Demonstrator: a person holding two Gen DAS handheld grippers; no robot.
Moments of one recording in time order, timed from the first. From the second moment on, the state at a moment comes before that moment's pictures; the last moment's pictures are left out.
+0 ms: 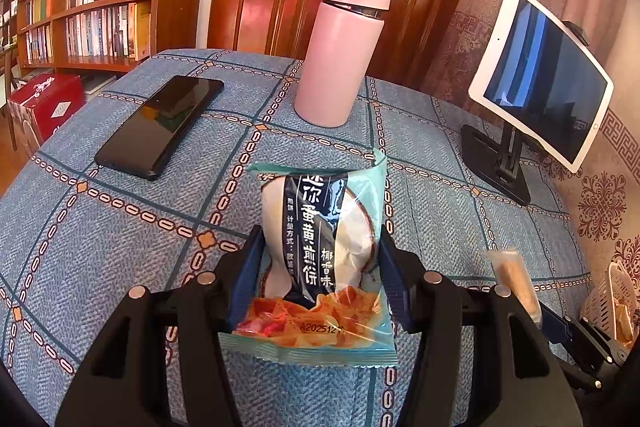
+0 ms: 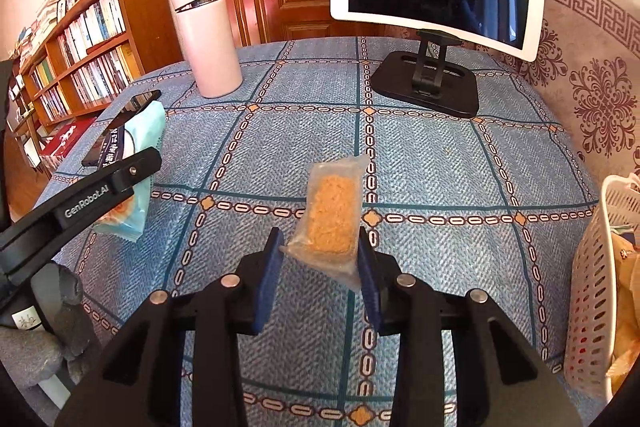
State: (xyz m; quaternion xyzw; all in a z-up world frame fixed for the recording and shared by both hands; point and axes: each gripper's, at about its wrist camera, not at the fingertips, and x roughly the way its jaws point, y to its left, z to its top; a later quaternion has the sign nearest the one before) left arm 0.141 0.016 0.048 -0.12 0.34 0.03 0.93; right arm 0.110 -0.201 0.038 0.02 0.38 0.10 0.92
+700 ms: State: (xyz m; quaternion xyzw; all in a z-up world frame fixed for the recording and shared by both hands) left arm 0.123 0.005 0.077 -0.13 0.31 -0.01 0.94; right arm 0.034 -0.234 0.085 0.06 0.33 0.07 0.94
